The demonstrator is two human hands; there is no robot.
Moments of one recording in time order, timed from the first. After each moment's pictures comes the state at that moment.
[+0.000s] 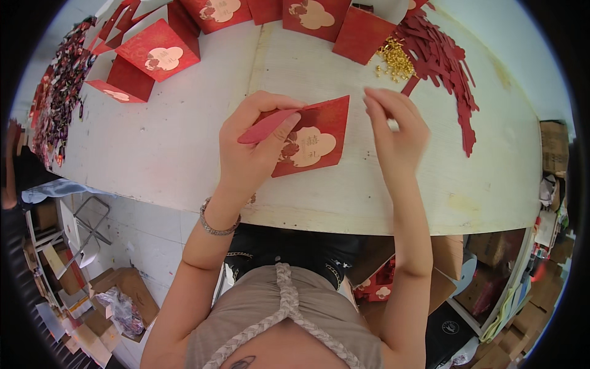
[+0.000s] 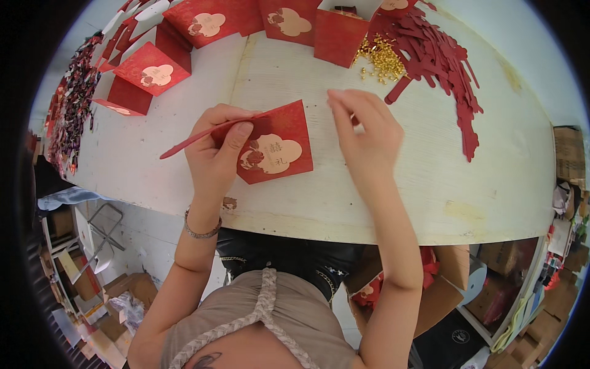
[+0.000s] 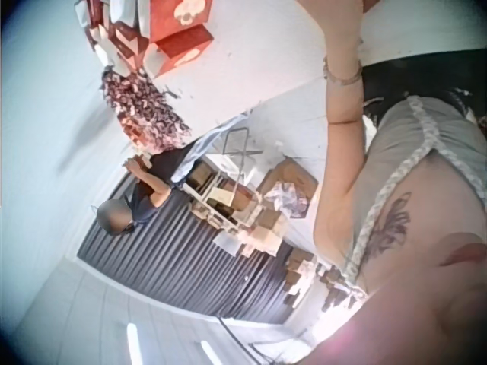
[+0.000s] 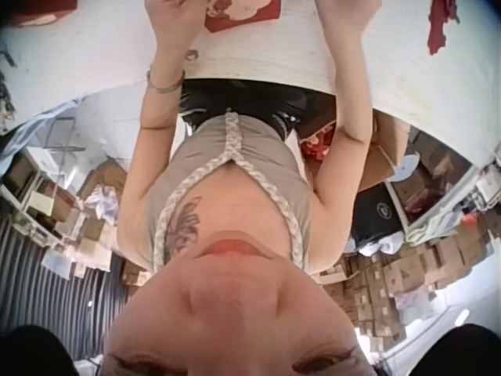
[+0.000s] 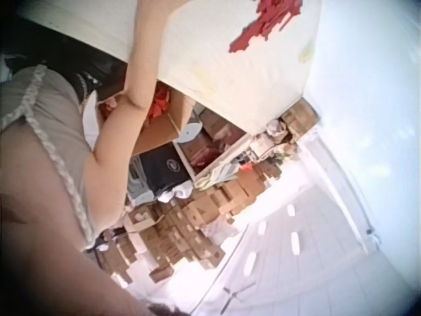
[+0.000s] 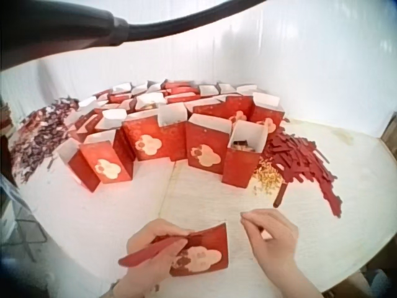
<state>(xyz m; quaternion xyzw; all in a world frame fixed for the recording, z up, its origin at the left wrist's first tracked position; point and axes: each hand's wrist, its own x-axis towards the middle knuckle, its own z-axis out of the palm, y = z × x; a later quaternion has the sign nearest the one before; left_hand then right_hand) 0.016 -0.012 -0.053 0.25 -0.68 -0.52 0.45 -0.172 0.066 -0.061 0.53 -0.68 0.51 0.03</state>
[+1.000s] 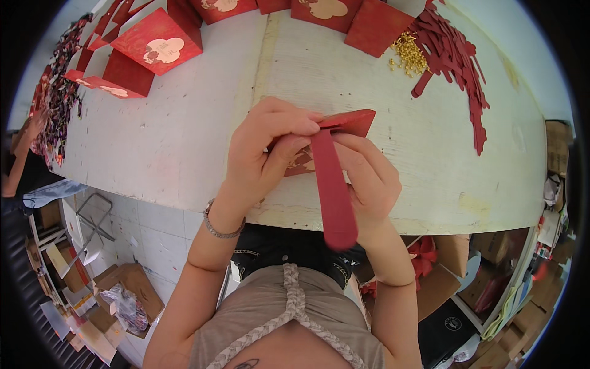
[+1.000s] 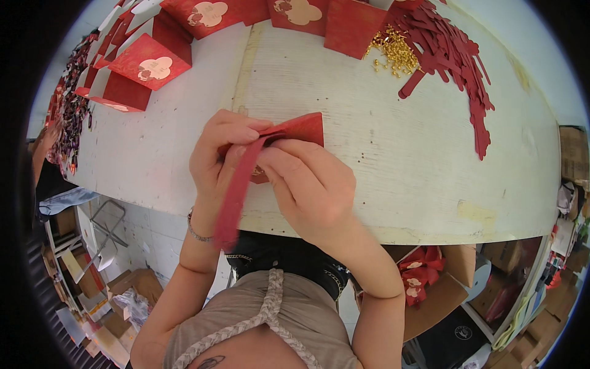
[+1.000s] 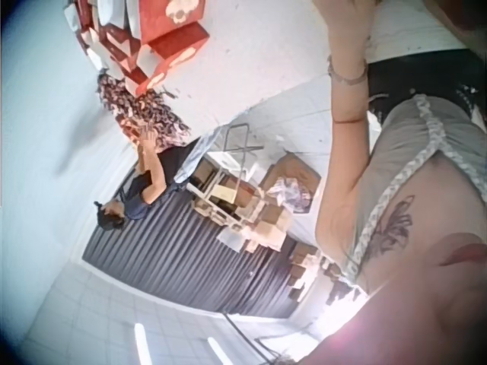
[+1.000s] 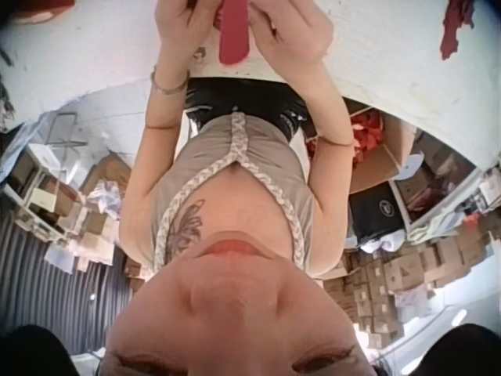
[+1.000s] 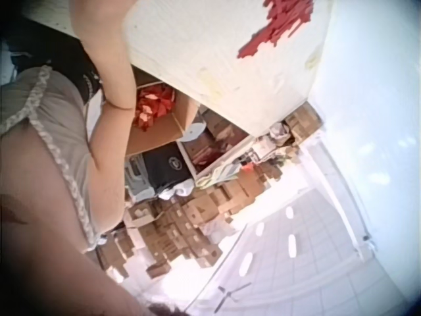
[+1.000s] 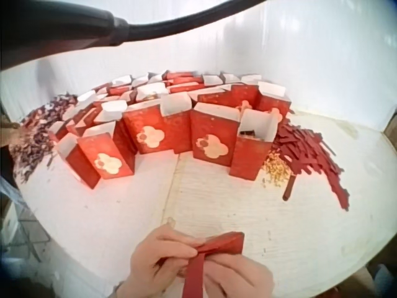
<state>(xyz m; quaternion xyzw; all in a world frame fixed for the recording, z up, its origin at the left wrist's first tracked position) 0.028 -0.018 -0.072 0.12 -0.74 -0.47 0.46 -0.094 0.082 -0.052 0.60 -0.57 0.56 -0.01</state>
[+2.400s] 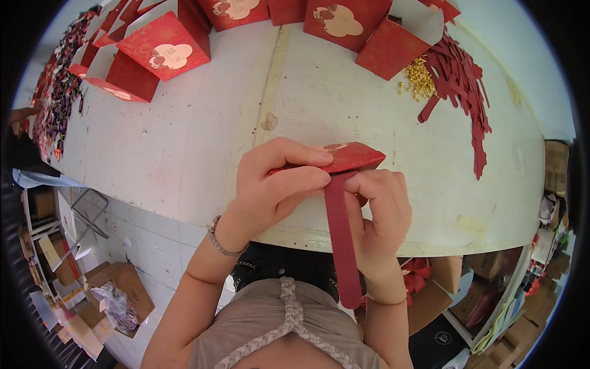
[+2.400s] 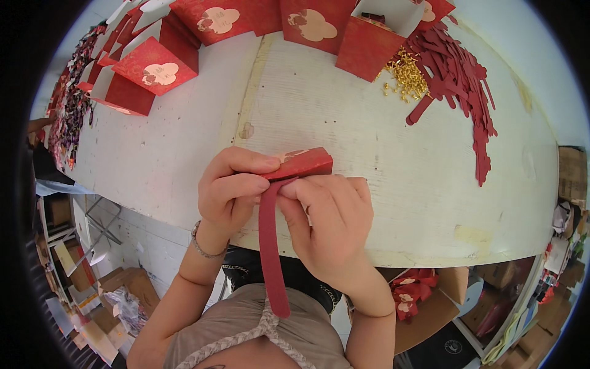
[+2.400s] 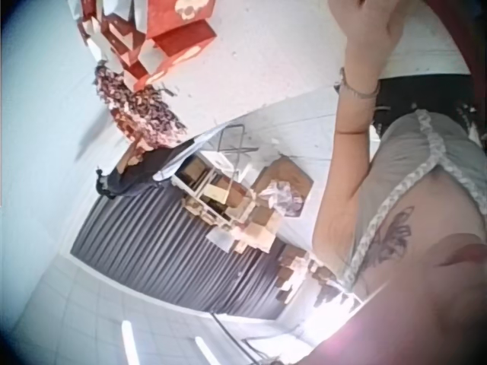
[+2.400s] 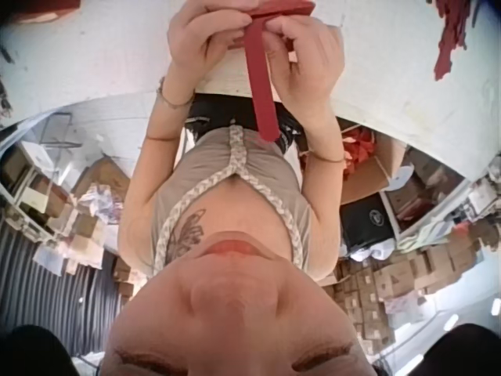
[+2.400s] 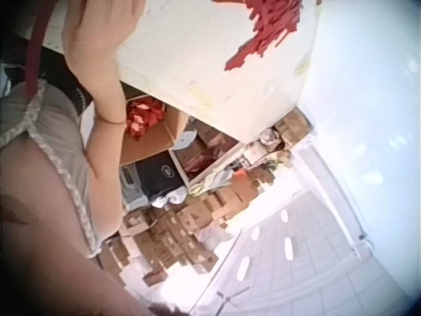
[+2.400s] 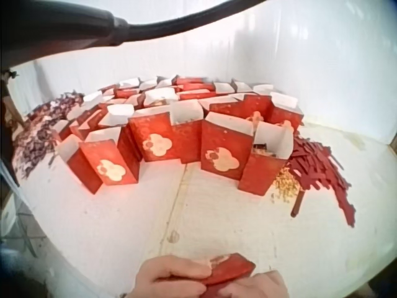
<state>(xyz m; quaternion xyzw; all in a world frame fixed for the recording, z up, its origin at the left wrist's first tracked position) 0.028 -0.015 -0.075 0.09 -0.76 -0.39 0.50 -0.100 0.089 -0.041 0.62 -0.63 0.47 -0.01</state>
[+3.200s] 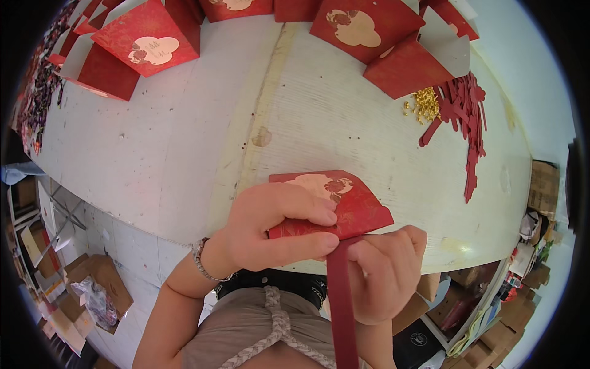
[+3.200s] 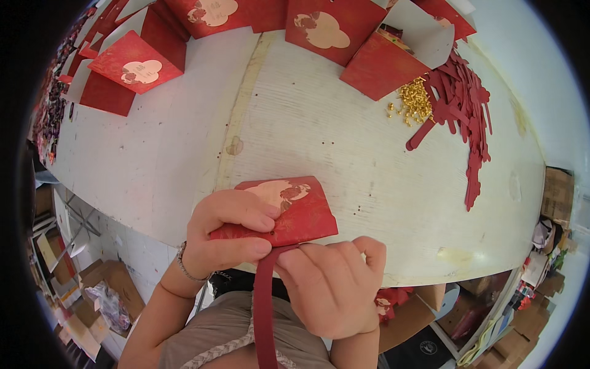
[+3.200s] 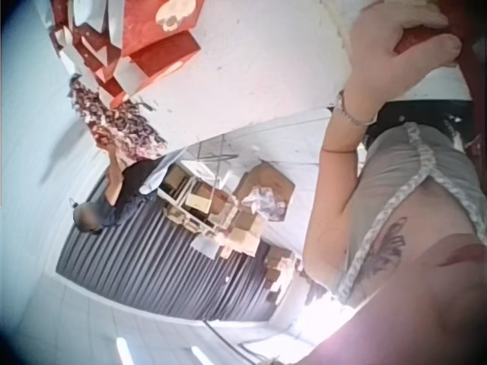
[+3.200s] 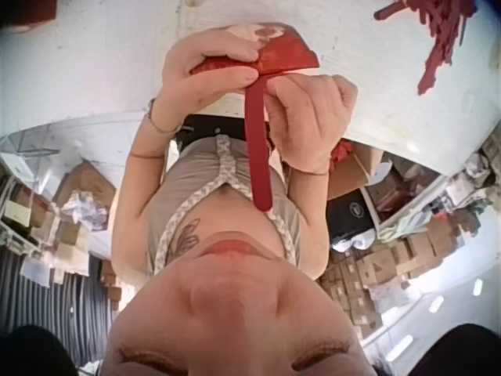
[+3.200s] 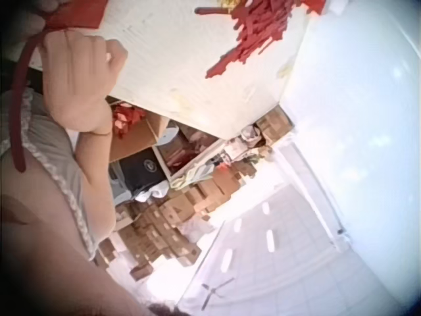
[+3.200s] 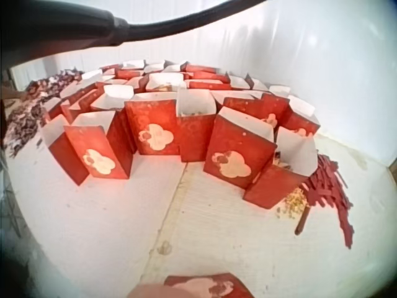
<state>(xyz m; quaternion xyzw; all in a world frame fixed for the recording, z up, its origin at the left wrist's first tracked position) 0.037 -0.014 -0.070 0.11 -0.63 -0.66 0.39 -0.104 0.098 -0.012 0.67 -0.67 0.31 0.01</state>
